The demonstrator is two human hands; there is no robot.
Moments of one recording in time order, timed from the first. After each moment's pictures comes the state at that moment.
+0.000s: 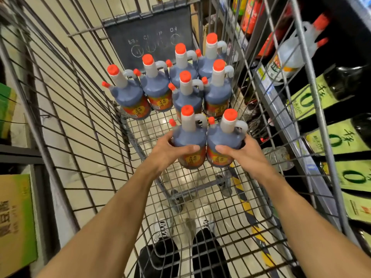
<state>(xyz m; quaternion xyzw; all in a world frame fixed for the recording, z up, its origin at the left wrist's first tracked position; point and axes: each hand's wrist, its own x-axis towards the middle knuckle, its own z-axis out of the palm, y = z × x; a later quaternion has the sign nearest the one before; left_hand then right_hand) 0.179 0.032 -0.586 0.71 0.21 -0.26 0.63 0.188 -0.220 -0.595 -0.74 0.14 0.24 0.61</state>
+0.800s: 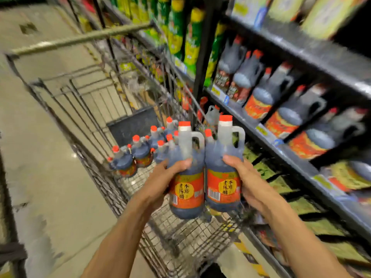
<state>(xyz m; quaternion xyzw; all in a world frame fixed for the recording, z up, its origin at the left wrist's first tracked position) 0.138 0.025 -0.331 0.59 0.05 -0.31 0.74 0.087 -0.201 -0.315 -0.61 0.19 0.08 0.76</state>
